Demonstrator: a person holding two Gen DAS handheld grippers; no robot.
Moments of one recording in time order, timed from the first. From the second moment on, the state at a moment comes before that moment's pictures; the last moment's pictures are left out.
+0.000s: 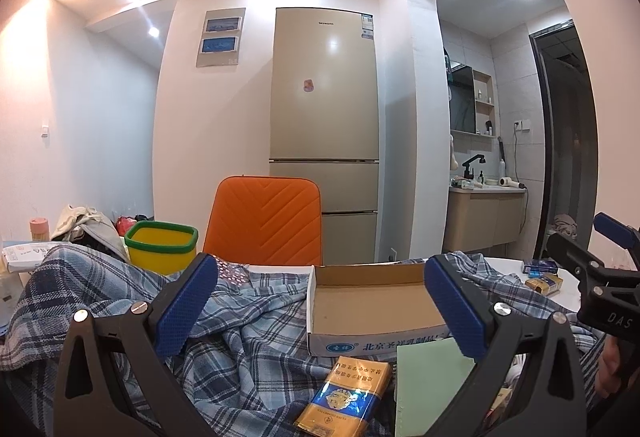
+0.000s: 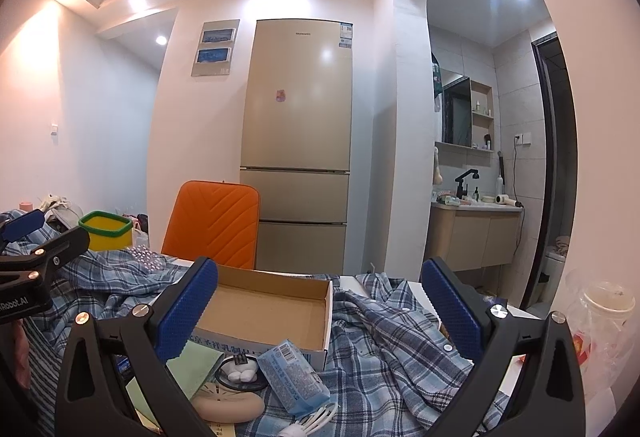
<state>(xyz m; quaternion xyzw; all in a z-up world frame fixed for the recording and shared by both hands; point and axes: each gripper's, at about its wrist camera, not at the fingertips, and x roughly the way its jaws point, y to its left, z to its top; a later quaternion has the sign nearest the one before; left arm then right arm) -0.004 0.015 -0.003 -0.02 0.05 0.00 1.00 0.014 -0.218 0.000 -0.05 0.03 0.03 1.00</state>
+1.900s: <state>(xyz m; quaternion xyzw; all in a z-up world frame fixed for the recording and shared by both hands) 0.002 0.001 -0.003 0.03 0.07 0.00 1.00 0.052 -0.232 -0.010 -0.01 0.11 0.03 0.99</state>
